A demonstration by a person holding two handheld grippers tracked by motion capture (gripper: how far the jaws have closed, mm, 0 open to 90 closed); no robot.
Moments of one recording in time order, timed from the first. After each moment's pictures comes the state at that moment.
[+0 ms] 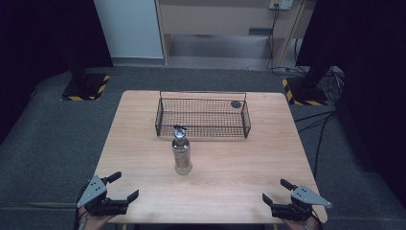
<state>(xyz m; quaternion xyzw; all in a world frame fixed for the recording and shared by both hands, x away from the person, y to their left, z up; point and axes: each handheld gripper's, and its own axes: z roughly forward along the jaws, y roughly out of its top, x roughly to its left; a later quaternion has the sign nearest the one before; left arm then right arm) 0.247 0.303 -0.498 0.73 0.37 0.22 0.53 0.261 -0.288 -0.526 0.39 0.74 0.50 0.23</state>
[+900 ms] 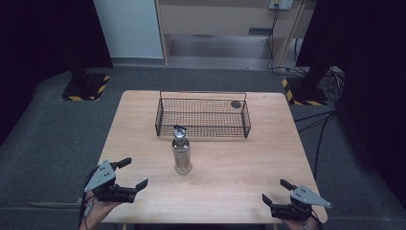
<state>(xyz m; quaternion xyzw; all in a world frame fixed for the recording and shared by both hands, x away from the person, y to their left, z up) 0.275 0.275 -0.454 0.75 0.31 0.22 0.54 0.261 -0.287 -0.526 0.39 0.74 0.49 0.23</state>
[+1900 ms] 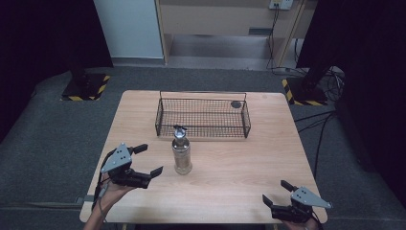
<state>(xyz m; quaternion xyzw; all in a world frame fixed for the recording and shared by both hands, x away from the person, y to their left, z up) 0.311 0.240 -0.430 0.76 0.27 0.20 0.56 0.257 -0.287 -0.526 0.39 0.74 0.49 0.24</state>
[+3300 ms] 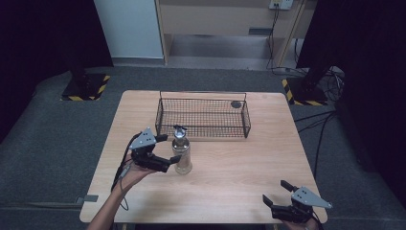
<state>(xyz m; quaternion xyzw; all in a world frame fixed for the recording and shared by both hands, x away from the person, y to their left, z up) 0.369 0.196 -0.435 0.79 0.27 0.14 0.54 0.257 -0.288 -0.526 0.39 0.74 0.50 0.23</state>
